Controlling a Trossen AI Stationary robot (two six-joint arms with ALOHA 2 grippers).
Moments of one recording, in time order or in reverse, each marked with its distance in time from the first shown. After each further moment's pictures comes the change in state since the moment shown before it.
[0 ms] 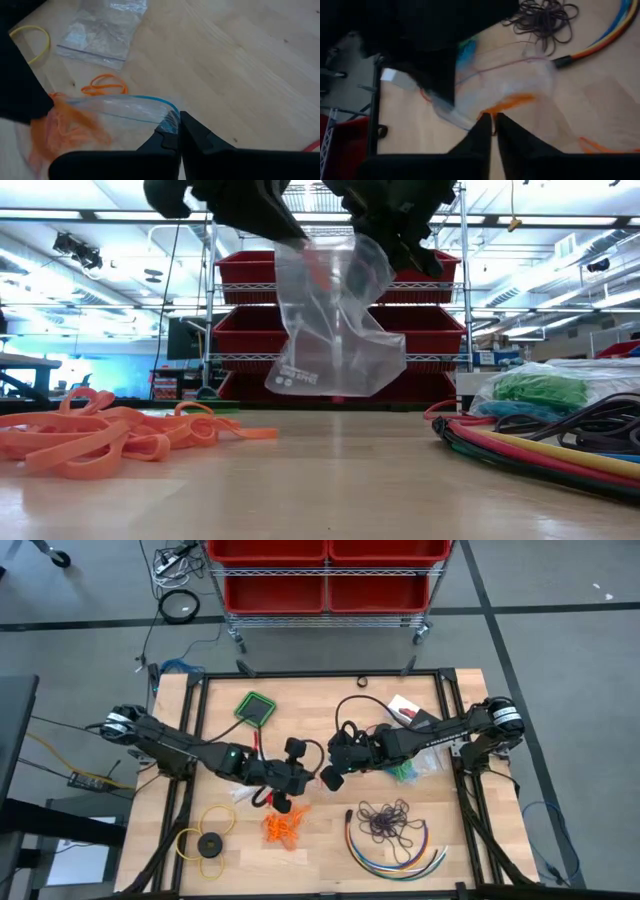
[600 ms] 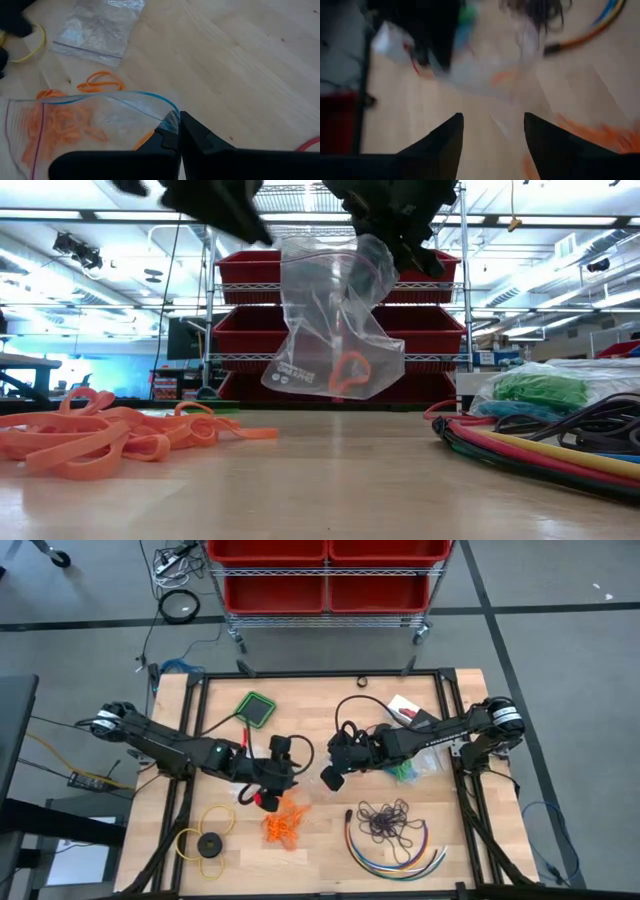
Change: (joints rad) left arm -0.021 -0.096 -0.004 -0.191 0.002 -0.178; right arm 0.000 0.000 0.000 -0.015 0.000 -0.009
